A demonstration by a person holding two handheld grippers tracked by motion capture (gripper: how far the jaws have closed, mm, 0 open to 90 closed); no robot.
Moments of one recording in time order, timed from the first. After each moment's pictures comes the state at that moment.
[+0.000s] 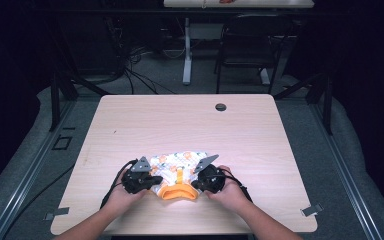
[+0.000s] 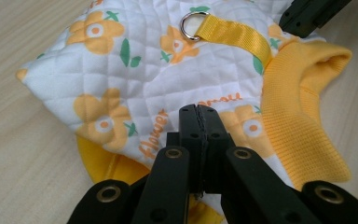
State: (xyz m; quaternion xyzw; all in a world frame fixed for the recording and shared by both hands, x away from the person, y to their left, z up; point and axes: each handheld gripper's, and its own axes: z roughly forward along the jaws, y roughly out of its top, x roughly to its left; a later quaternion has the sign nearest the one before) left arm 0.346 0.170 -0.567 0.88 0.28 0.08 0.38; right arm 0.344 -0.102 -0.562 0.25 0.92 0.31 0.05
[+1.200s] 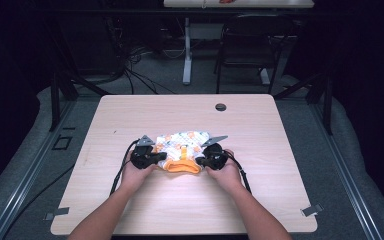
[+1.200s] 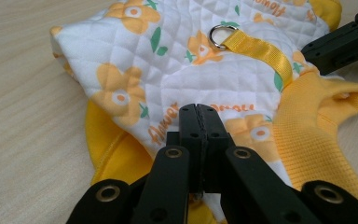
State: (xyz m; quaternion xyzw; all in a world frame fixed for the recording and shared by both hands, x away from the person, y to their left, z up) left arm 0.422 0.162 -0.581 0.82 0.37 0.09 0.43; right arm 0.415 -0.118 -0.575 0.37 0.85 0.37 0.08
